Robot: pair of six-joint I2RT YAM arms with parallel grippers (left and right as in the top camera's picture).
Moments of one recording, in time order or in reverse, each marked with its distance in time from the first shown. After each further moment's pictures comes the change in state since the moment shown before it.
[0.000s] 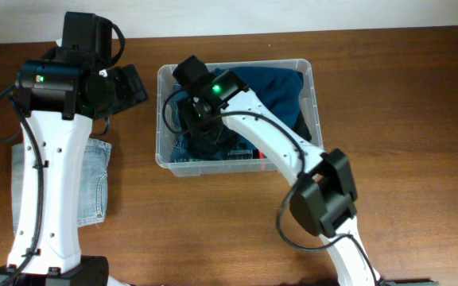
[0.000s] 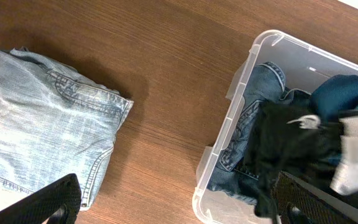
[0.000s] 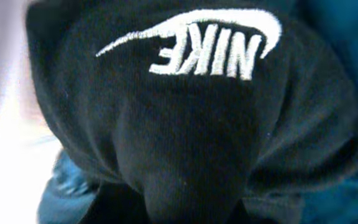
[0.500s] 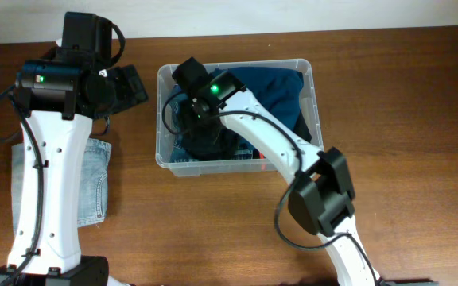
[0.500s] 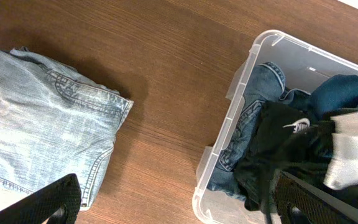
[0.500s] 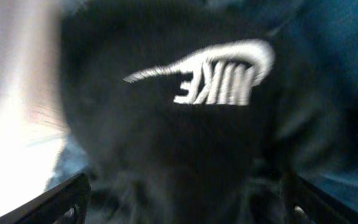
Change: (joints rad) left arm 0.000 0.000 0.000 0.000 0.000 0.000; right arm -0.002 -0.003 0.019 -0.007 0.003 -0.024
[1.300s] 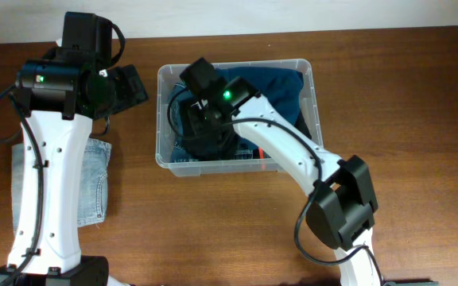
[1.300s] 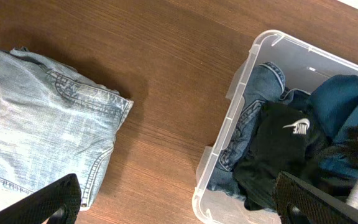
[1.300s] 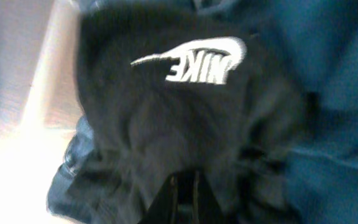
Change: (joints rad) left arm 0.000 0.000 0.000 0.000 0.000 0.000; right arm 0.000 -0.147 -0.239 0.180 0.002 0.000
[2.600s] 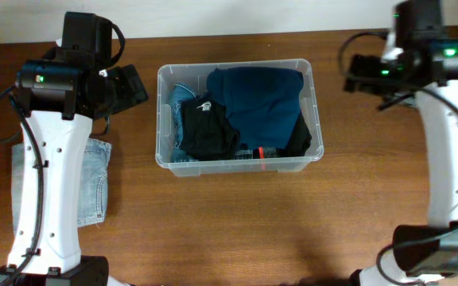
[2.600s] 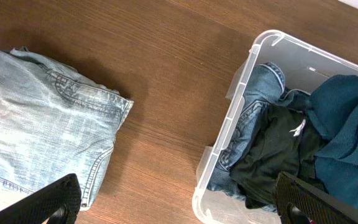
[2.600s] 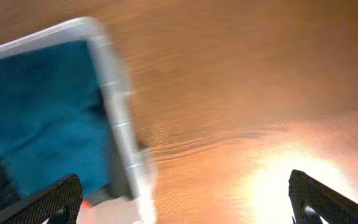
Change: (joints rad) left arm 0.000 0.000 0.000 0.000 0.000 0.000; right arm -0.737 -0.393 0.071 -0.447 0.023 -0.084
